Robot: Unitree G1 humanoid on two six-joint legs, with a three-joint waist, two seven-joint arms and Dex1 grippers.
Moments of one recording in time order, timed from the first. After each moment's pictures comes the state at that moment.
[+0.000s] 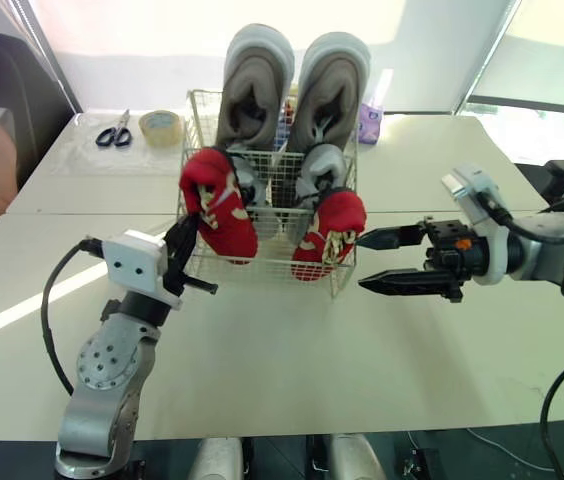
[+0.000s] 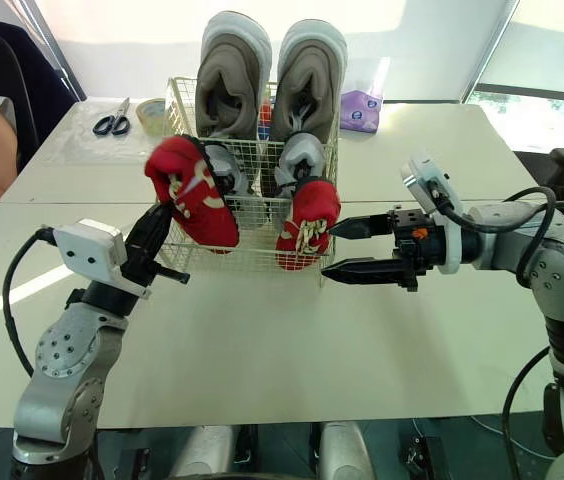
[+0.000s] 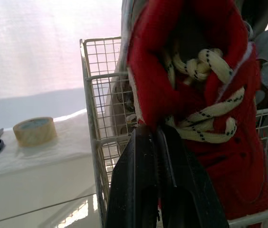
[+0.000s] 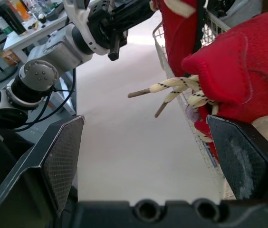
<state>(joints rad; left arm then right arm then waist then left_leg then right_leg) 0.02 0.27 0.07 -0.67 -0.23 0.25 -0.18 -0.56 -0.97 -0.10 -0.31 0.95 1.04 1.15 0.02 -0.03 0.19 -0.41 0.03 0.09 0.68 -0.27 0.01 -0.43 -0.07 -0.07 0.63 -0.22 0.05</state>
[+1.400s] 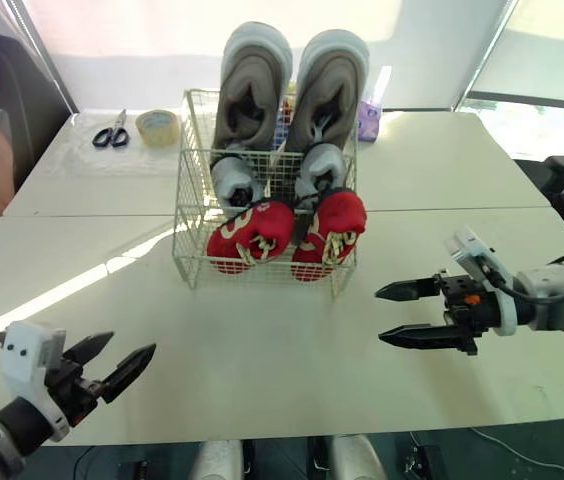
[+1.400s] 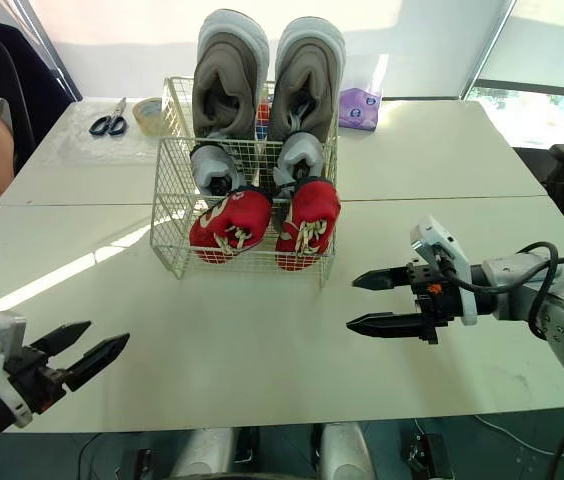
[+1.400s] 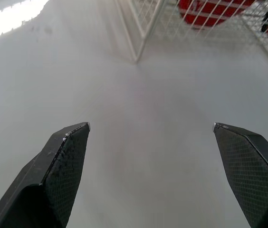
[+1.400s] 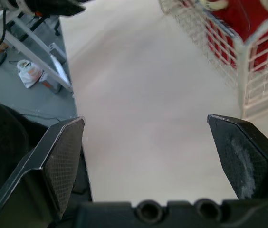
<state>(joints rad) 0.69 0.66 0.64 -0.74 -0.99 0.66 -0.45 -0.25 -1.04 -0.12 -0.34 0.83 0.91 1.19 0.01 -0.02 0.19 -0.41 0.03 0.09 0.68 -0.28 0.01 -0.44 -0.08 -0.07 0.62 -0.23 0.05</state>
